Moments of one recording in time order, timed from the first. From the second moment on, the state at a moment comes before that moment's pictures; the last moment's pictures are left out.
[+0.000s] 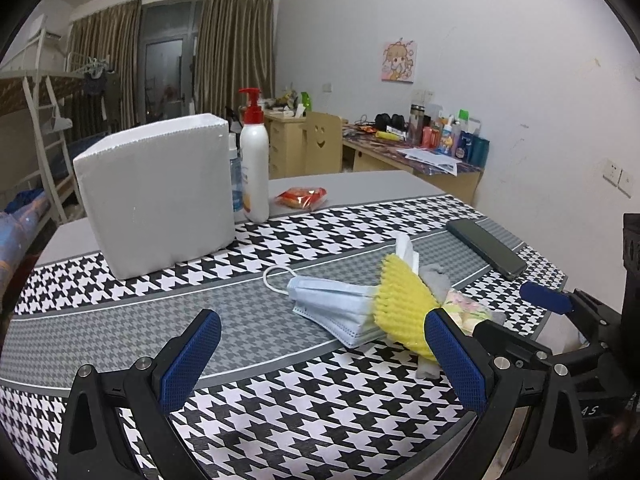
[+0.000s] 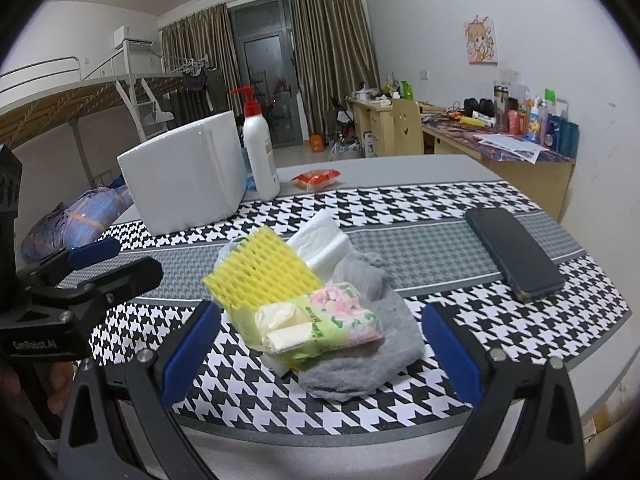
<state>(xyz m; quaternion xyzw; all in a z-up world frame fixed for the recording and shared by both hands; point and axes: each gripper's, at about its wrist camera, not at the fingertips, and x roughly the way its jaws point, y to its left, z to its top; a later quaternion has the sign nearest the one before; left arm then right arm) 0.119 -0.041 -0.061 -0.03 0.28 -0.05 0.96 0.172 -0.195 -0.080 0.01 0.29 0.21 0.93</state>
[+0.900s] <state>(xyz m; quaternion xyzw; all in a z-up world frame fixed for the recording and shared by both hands) 0.138 -0.045 -0.076 -0.03 0.32 -0.06 0.95 0.191 -0.179 -0.102 -0.04 0.33 0.24 0.91</state>
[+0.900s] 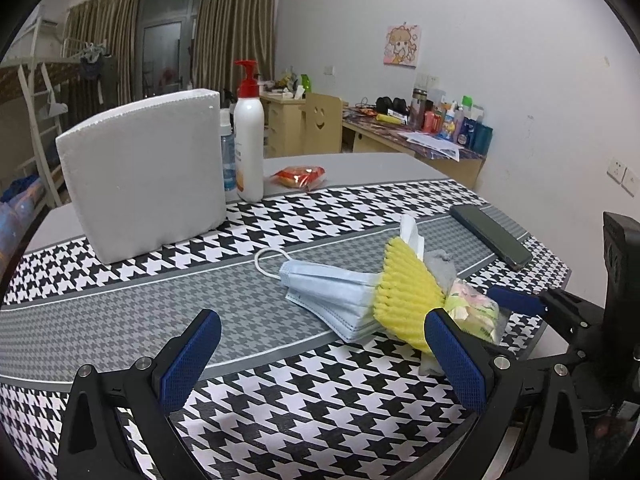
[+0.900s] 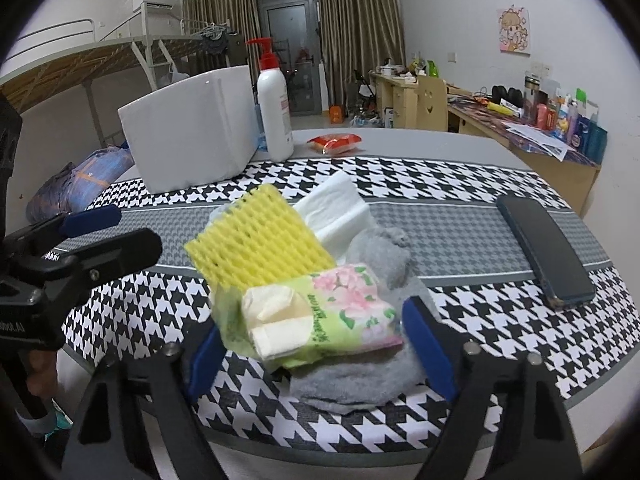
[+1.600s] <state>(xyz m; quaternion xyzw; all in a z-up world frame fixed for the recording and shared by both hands) 0.139 -0.057 -0.079 -0.03 0.32 -0.08 0.94 0.190 -0.191 -0.102 -0.03 0.34 0.26 0.90</state>
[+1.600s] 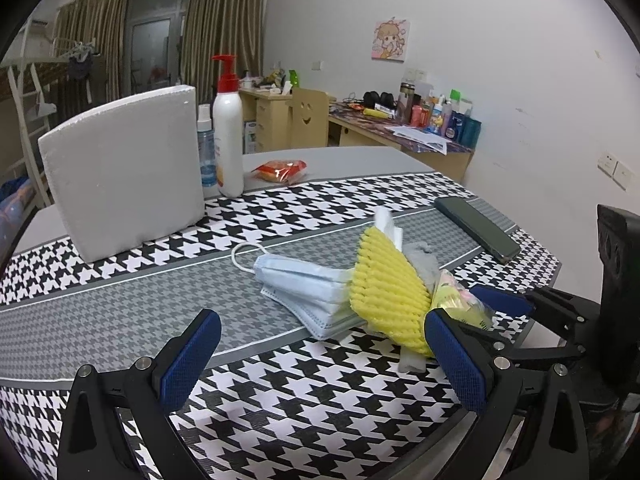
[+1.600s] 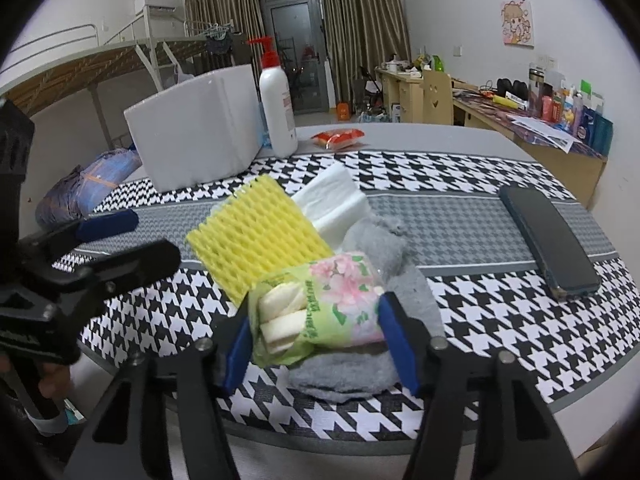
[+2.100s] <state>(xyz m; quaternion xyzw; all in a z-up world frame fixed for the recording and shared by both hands) 0.151 -0.077 -0.082 -0.04 0.33 -0.12 0.93 0.183 -0.214 -0.088 -0.01 0.32 0.24 0.92</state>
